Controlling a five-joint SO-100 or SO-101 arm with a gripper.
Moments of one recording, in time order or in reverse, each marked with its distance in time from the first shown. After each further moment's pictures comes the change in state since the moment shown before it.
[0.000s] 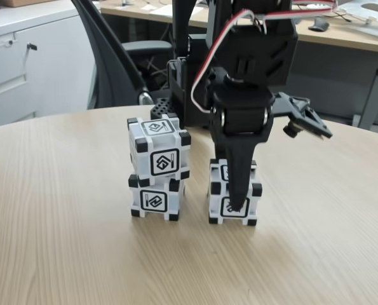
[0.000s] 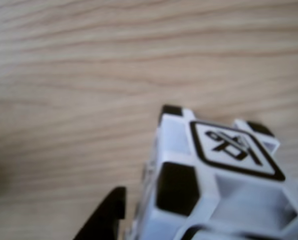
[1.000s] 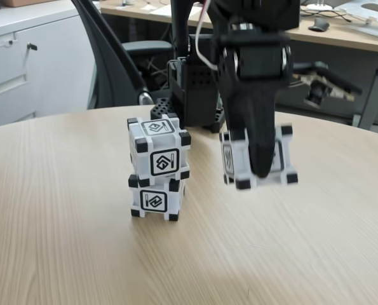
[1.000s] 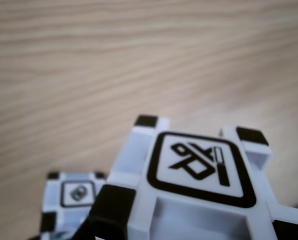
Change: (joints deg) arm 0.1 20.7 -0.5 -6.9 -2.6
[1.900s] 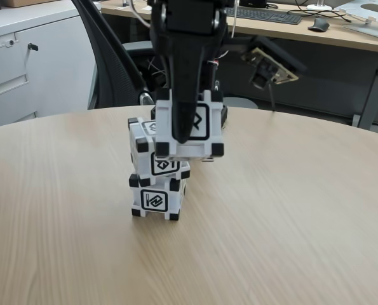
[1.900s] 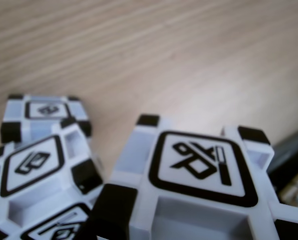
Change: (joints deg) arm 16.7 7.1 0.0 -0.1 -12.0
